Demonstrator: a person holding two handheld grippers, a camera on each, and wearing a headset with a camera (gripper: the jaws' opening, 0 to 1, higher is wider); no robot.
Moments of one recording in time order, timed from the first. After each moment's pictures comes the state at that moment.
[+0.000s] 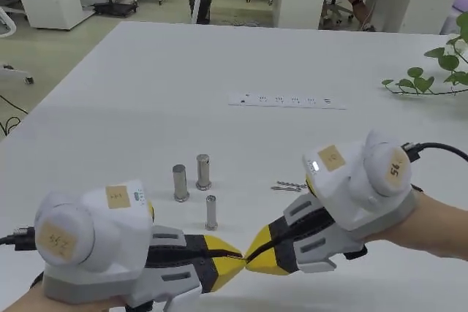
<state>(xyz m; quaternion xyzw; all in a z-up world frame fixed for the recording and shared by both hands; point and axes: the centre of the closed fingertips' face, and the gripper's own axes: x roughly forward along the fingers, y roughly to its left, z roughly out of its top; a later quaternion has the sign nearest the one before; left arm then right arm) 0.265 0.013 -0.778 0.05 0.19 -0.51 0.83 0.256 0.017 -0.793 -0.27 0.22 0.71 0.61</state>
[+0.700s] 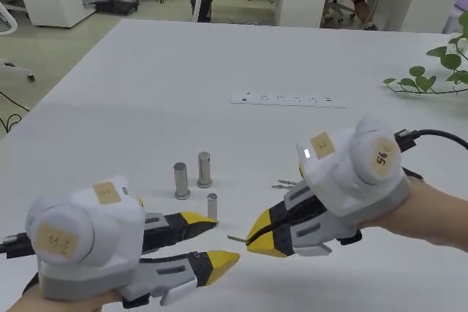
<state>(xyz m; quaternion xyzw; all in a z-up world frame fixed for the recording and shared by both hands) 0.292 0.042 -0.783 0.05 0.19 -0.43 0.88 0.278 0.016 -0.792 -0.31 0.24 0.67 0.63</state>
